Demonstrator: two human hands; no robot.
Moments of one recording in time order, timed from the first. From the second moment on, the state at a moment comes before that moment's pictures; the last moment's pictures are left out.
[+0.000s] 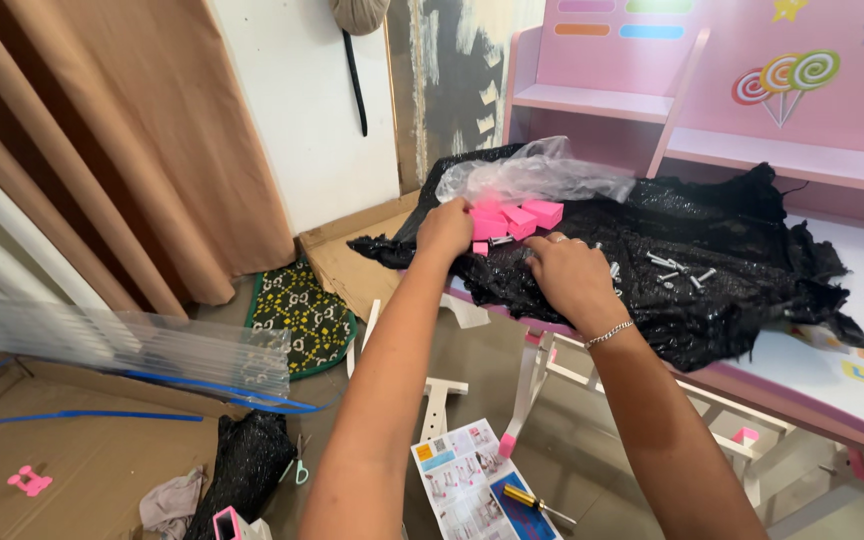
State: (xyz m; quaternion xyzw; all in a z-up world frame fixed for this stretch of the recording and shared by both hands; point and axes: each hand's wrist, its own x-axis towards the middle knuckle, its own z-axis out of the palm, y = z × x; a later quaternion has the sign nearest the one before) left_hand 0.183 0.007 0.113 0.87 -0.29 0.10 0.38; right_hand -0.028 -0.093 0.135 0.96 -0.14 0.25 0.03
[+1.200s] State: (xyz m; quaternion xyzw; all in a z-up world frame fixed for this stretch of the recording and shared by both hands) left_hand 0.187 0.001 0.137 0.69 -0.45 0.16 0.54; right_hand 0.034 -0.157 0.206 0.95 -0.14 0.26 -0.10
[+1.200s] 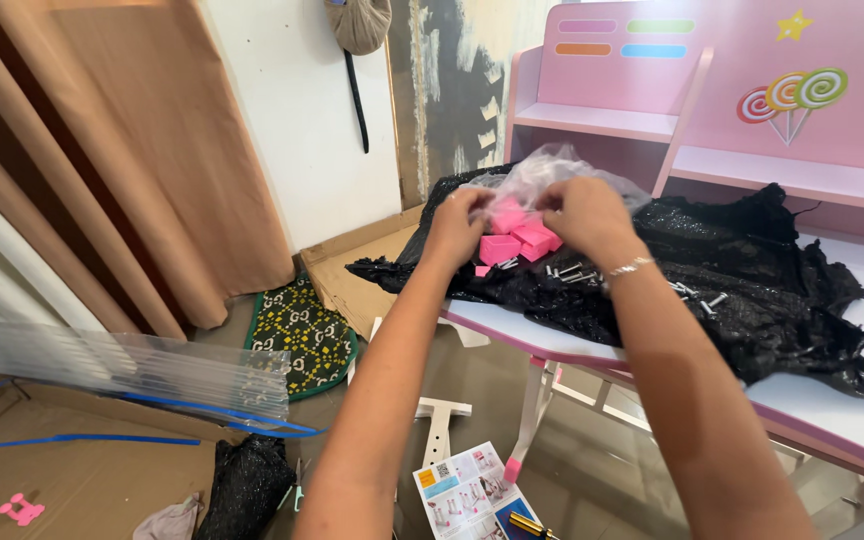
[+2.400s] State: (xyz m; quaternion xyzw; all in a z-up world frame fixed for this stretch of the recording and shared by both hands) left_hand 0.012 -0.058 0.144 0.76 -0.48 0.08 0.44; right_hand -0.093 -0.271 0.217 0.43 0.11 0.44 -0.78
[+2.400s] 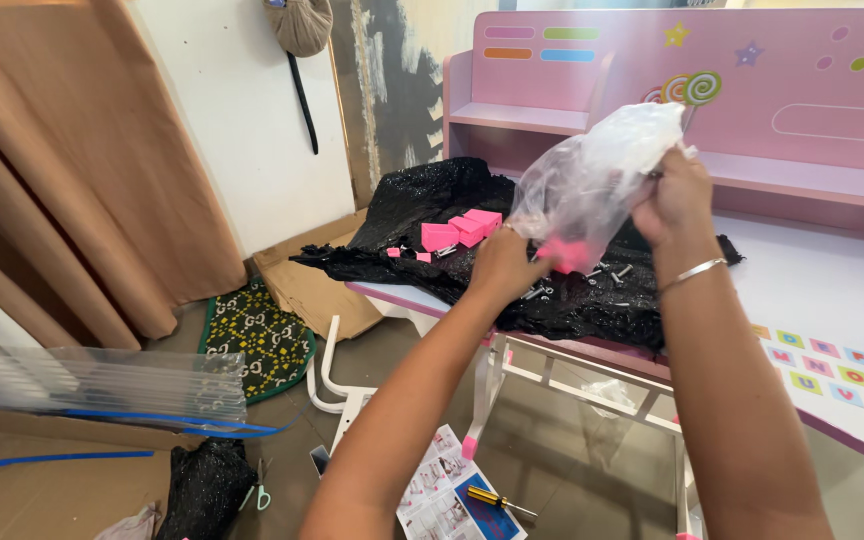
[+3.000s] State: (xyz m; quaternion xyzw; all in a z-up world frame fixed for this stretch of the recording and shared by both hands) left_hand 0.028 -0.116 0.113 0.74 -0.58 0.12 0.32; right_hand -0.100 -0.275 0.177 0.90 -0.32 0.28 0.01
